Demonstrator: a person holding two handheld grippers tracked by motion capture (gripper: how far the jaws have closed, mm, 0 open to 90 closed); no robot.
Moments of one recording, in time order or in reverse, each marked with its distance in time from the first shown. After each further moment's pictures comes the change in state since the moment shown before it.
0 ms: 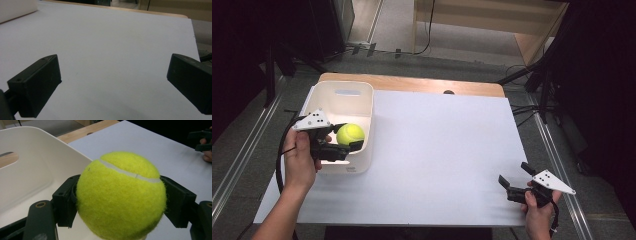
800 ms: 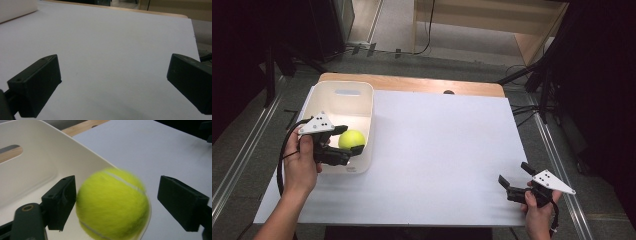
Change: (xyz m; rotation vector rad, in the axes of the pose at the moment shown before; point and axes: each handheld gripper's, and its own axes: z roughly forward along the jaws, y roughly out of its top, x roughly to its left) left arm -0.008 -0.002 0.000 0.031 0.044 0.008; right arm 0.000 0.000 0.000 0.001 0.000 -0.001
